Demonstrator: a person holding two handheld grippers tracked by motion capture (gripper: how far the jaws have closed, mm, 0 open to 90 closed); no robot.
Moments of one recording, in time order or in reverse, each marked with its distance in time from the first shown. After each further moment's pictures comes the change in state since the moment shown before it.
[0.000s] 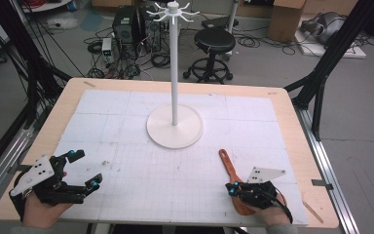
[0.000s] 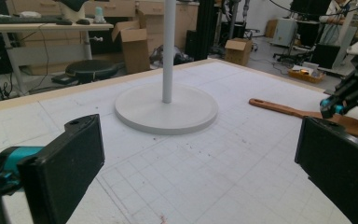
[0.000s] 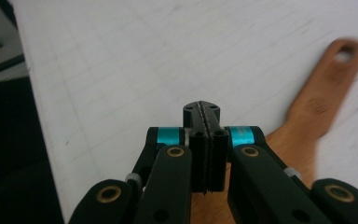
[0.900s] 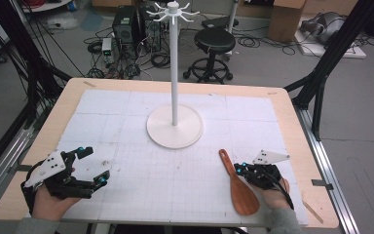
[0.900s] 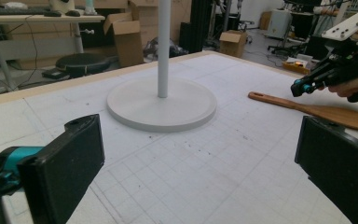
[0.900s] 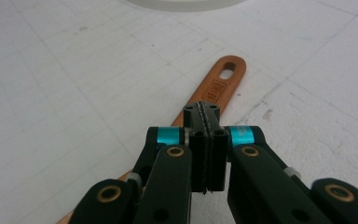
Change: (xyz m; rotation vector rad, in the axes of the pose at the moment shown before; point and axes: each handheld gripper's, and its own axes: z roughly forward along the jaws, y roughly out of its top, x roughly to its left) left arm 0.006 -0.003 0.019 0.027 -0.028 0.005; right arm -0.049 0.006 0.007 -0.015 -0.159 0.031
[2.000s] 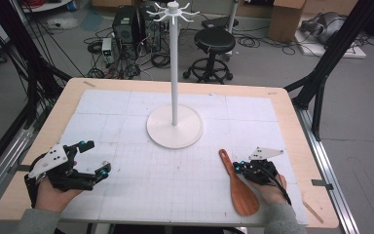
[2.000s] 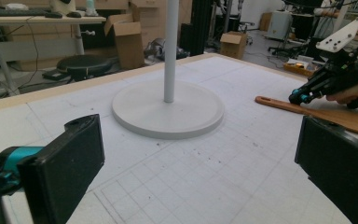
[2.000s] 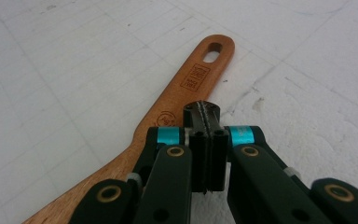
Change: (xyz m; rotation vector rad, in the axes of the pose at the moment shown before) left arm 0.013 0.004 0.011 0.000 -0.001 0.000; right arm -0.013 -0.001 0.017 0.063 -0.004 0.013
